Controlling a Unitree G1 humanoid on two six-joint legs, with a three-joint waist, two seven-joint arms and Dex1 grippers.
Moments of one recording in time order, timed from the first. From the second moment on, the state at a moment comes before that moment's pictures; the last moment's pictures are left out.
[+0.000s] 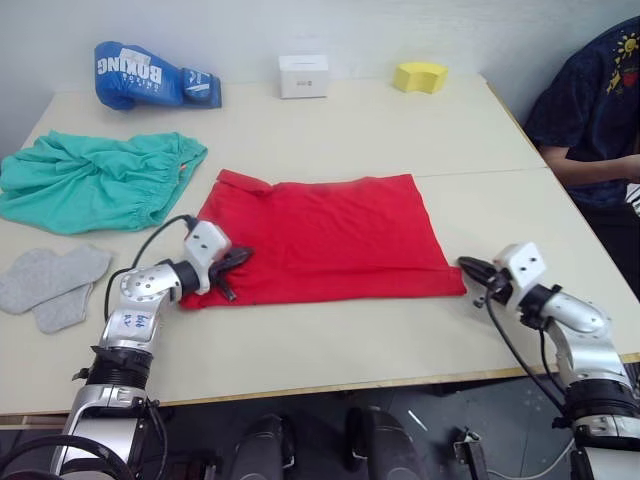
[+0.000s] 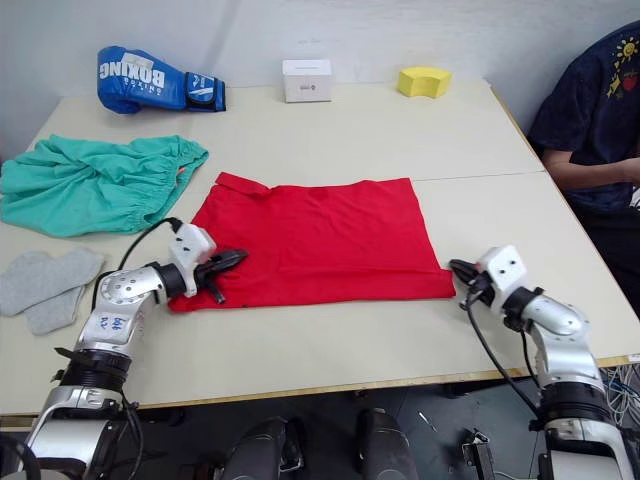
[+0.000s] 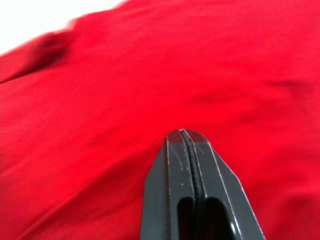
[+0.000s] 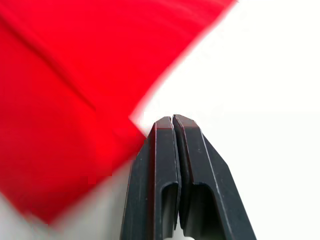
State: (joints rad) left arm -0.48 0.55 0.10 0.40 -0.17 0.03 -0.71; right arm -0.34 -0.65 -0.19 0.55 0.19 -0.25 0.82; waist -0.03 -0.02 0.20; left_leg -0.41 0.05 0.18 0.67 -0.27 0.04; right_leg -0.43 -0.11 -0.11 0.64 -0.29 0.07
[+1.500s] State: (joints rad) left arm 0.04 0.92 0.33 -0.03 -0.22 -0.07 -1.02; right arm -0.12 -0.80 -0.09 0.16 0.21 -0.24 1.08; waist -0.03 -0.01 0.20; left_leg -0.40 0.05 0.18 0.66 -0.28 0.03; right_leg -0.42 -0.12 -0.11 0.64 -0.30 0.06
